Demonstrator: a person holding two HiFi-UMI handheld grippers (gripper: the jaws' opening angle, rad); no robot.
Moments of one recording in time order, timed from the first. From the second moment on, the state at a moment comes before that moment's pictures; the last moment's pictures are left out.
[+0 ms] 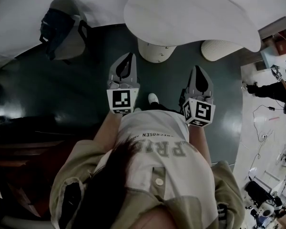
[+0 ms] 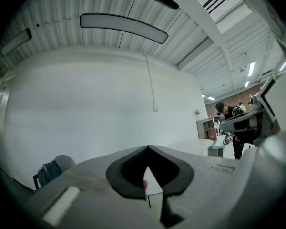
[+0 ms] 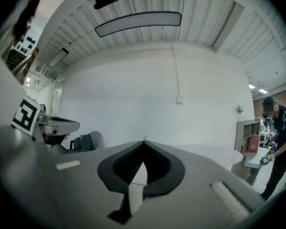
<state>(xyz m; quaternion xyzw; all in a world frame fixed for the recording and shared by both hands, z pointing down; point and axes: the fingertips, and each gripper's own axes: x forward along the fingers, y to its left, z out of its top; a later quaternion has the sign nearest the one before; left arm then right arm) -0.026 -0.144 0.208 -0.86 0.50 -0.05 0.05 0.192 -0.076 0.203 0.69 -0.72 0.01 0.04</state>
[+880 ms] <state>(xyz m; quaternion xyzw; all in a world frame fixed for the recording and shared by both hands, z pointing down) -0.023 -0.143 0.215 -0.86 0.50 -0.06 0.05 0.200 -0.074 0.204 0.70 -0.72 0.02 0.03</state>
